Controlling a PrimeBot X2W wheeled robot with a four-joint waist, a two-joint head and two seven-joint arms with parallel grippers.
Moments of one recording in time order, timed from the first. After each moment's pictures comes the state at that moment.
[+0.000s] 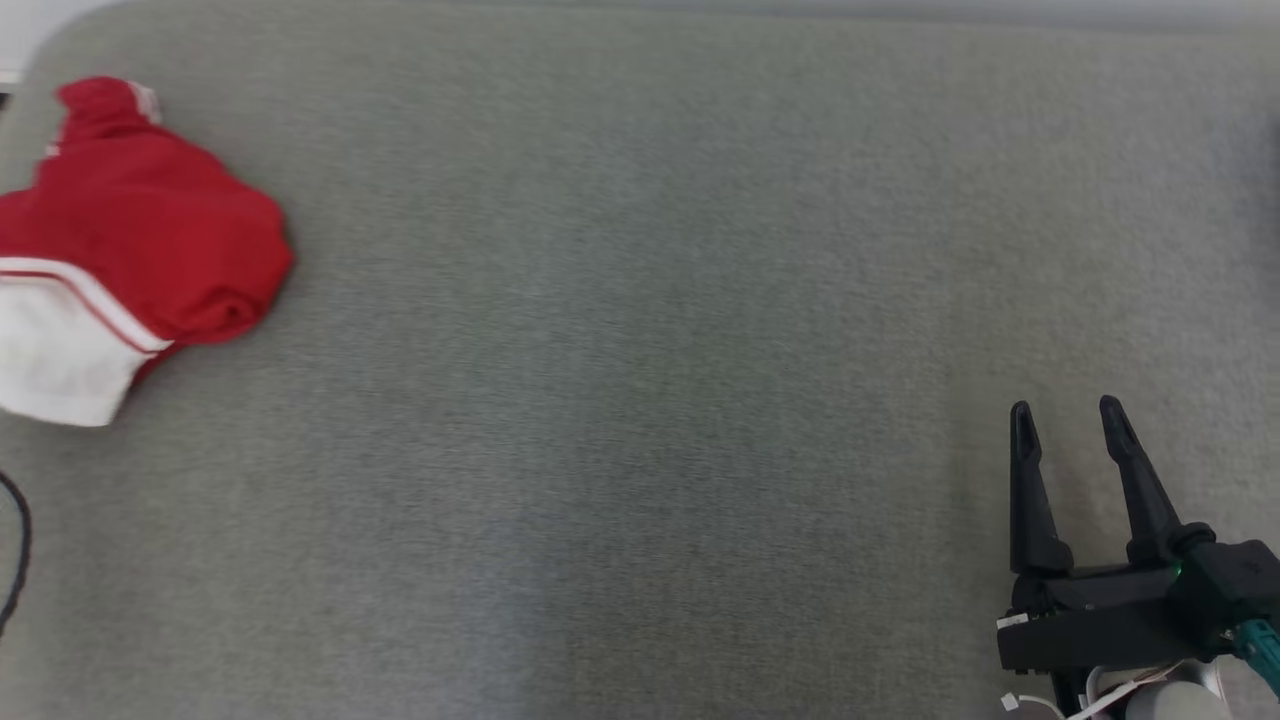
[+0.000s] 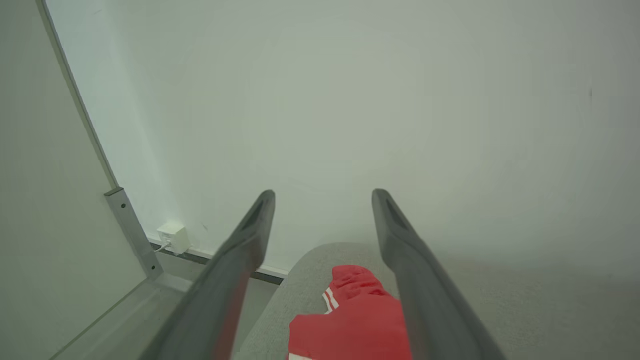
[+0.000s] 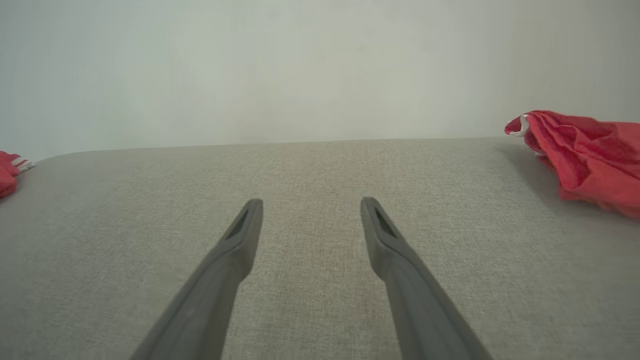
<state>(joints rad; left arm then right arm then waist) -0.66 0.49 0.19 0.35 -0.44 -0.09 -0.09 -0.09 -0.06 -0.04 0.01 0.11 0.13 -0.22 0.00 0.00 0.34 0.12</state>
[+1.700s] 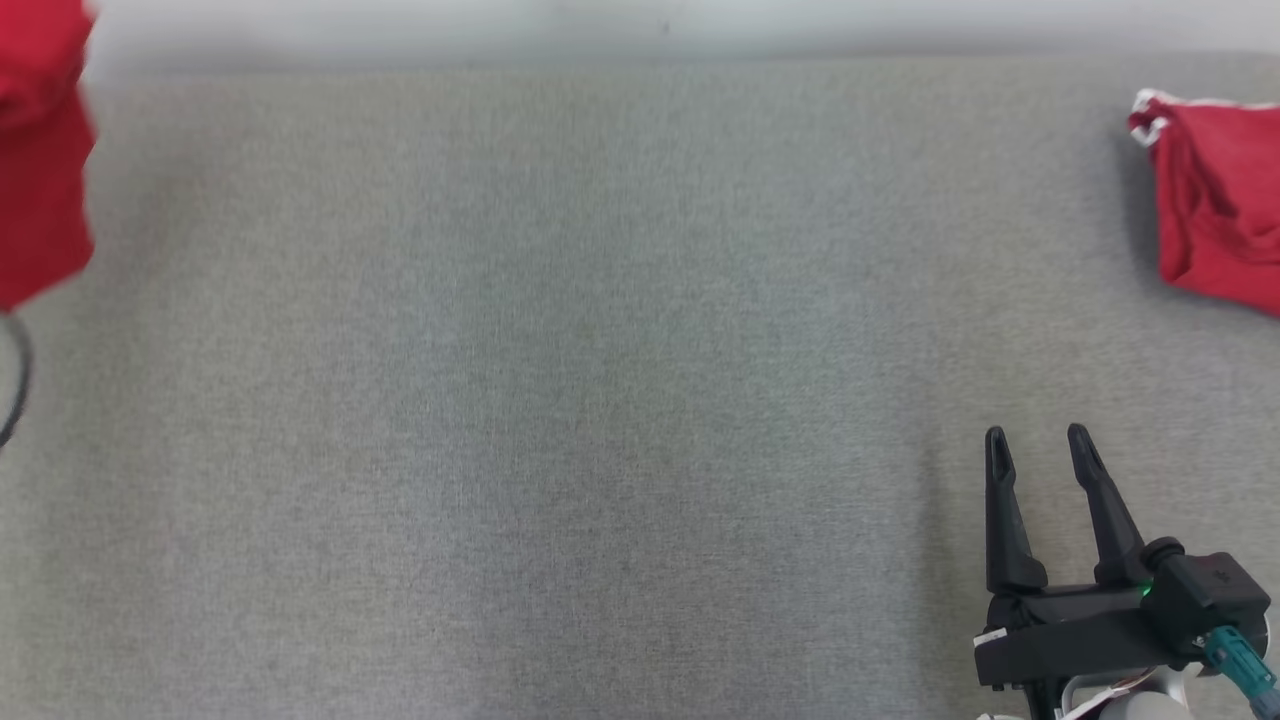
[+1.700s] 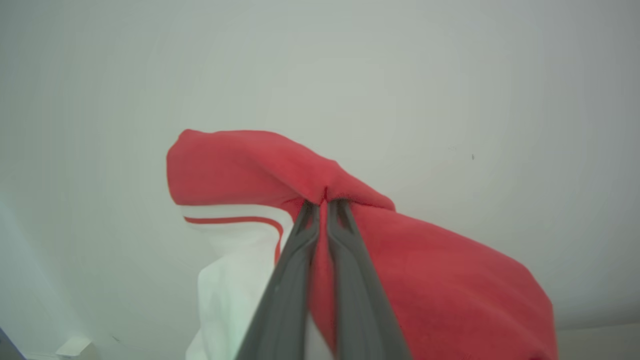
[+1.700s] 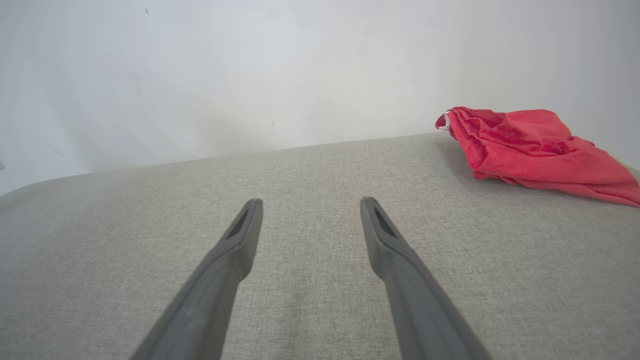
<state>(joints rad) -1.05 0.57 -0.14 0.71 -0.47 -0.13 -0.18 -0.10 -0.05 -0.02 0.11 0.17 0.13 -0.25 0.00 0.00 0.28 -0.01</state>
